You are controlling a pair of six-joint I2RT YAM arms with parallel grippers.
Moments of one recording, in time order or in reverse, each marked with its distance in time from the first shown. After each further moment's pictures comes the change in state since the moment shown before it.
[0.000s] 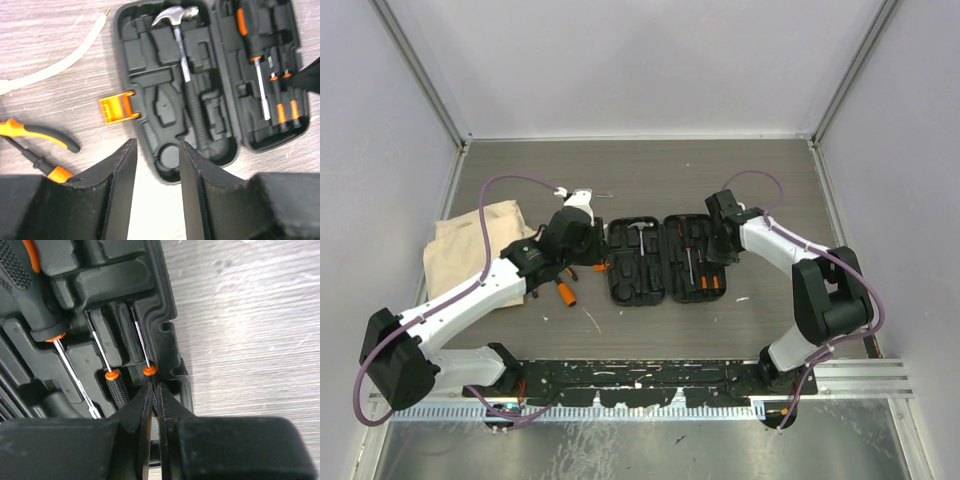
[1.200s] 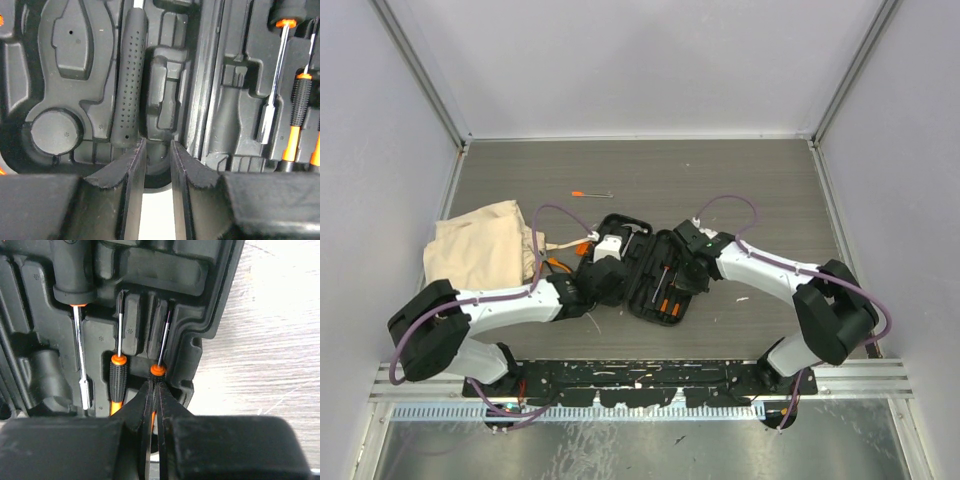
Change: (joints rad) left arm -0.240 0.179 -0.245 0.239 -0.171 -0.110; right arm 0.323 -0.061 -0.098 -0.017 -0.014 0.383
